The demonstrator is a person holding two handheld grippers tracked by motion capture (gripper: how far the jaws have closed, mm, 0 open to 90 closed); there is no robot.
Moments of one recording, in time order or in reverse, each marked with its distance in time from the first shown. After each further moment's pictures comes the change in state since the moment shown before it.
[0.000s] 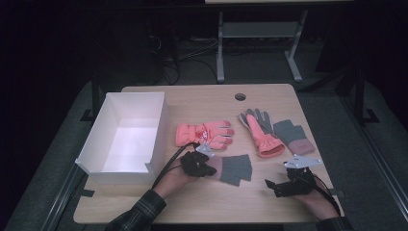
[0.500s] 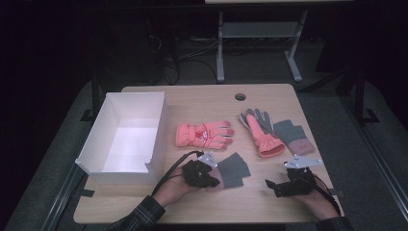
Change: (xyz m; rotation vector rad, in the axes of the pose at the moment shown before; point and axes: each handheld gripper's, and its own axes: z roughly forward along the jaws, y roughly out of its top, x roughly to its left) left arm -0.025 0.001 -0.007 -0.011 -0.054 0.026; right arm 0.000 -0.001 0.000 0.001 -0.002 0.000
